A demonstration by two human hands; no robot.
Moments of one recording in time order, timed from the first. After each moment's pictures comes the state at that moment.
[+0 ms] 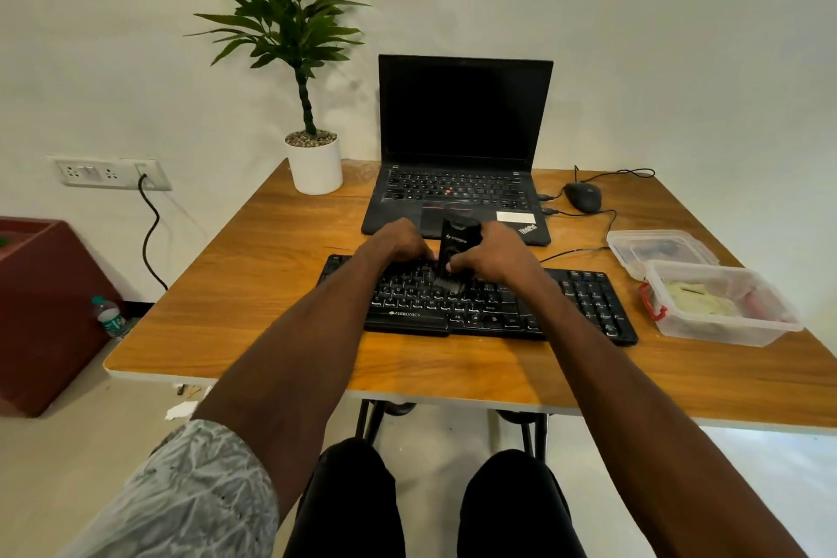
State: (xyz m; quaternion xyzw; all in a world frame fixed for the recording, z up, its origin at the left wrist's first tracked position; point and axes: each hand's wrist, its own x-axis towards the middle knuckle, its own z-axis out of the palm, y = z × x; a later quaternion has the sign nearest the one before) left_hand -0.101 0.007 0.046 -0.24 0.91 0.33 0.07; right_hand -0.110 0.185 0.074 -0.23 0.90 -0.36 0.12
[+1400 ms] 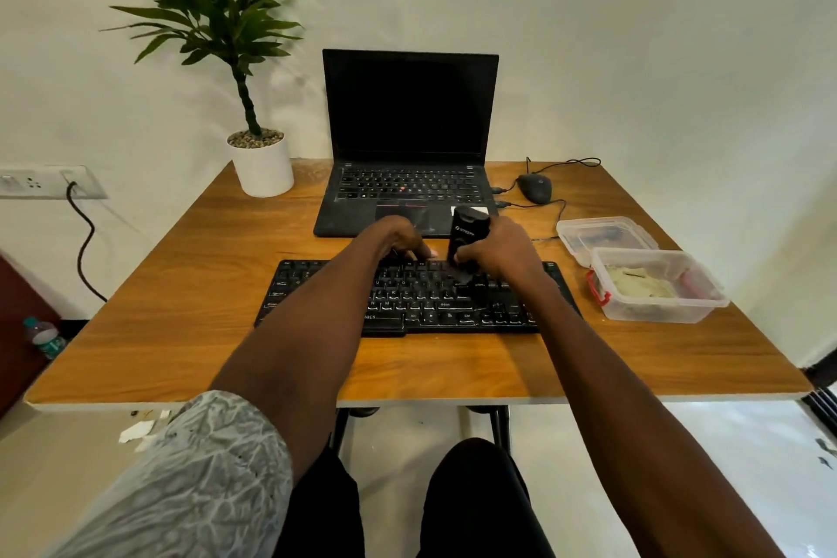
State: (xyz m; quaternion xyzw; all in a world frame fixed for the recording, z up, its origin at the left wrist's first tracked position) left_hand -0.118 0.071 0.082 -0.25 0.88 0.35 0.21; right_hand -0.133 0.240 0.070 -0.15 0.91 -0.38 0.03
